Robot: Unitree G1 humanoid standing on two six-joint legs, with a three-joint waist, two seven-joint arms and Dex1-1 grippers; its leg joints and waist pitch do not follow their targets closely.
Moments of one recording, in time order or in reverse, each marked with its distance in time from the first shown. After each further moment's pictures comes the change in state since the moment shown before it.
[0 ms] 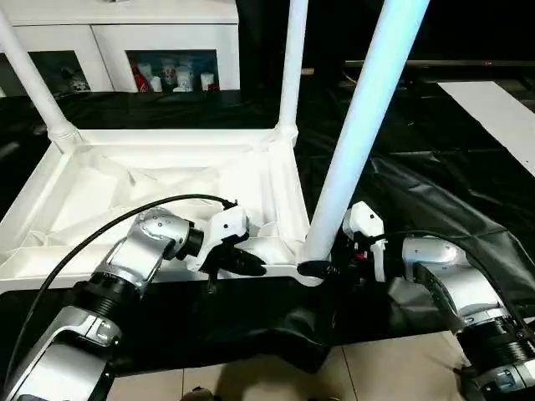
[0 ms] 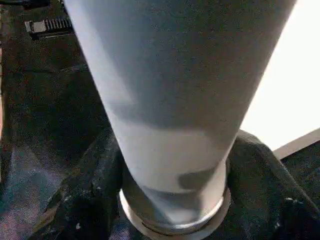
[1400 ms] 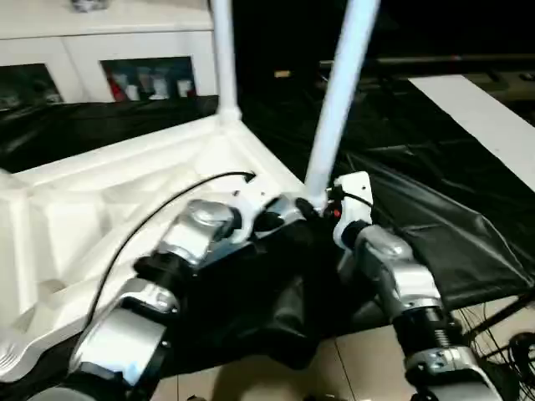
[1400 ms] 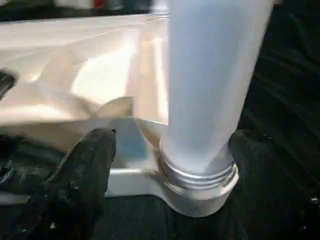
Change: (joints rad) left arm -0.158 -0.225 0.081 0.249 0.095 0.084 0.514; right arm -0.087 0.266 -0.150 0.089 -0.051 0.061 -0.611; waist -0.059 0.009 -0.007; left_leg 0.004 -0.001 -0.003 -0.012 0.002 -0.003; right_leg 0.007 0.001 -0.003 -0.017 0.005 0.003
